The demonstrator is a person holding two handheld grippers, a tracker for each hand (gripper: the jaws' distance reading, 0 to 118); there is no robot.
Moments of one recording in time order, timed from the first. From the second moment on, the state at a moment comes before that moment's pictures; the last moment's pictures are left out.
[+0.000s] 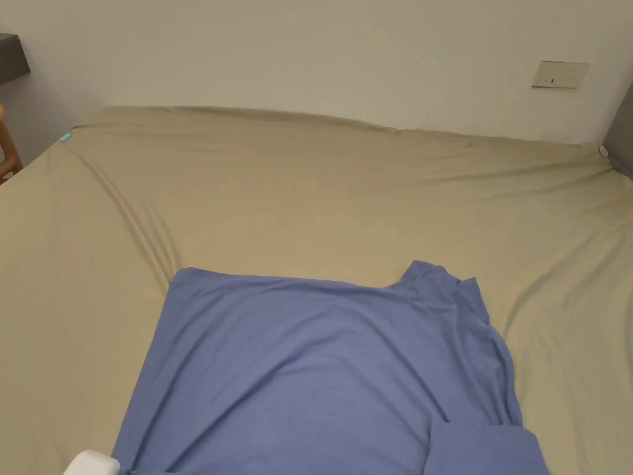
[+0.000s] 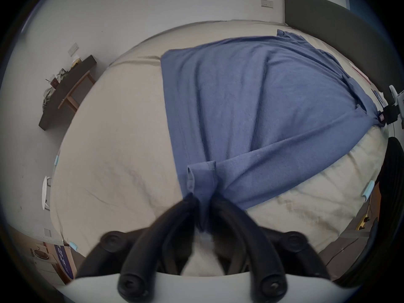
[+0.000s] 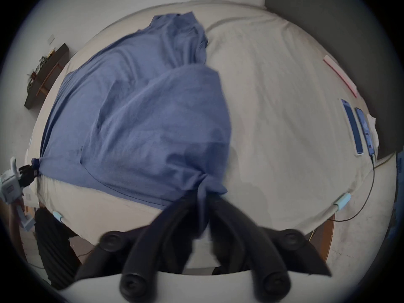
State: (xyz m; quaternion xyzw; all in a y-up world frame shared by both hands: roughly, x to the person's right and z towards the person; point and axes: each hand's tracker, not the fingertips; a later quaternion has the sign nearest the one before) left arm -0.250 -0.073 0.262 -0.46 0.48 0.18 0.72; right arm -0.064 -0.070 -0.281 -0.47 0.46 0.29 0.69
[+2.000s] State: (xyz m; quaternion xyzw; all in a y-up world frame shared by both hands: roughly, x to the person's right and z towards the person) left arm -0.244 -0.088 0.264 -0.39 0.60 0.23 0.66; right arm -0.075 0.097 -0.178 -0.12 0.52 0.26 0.80
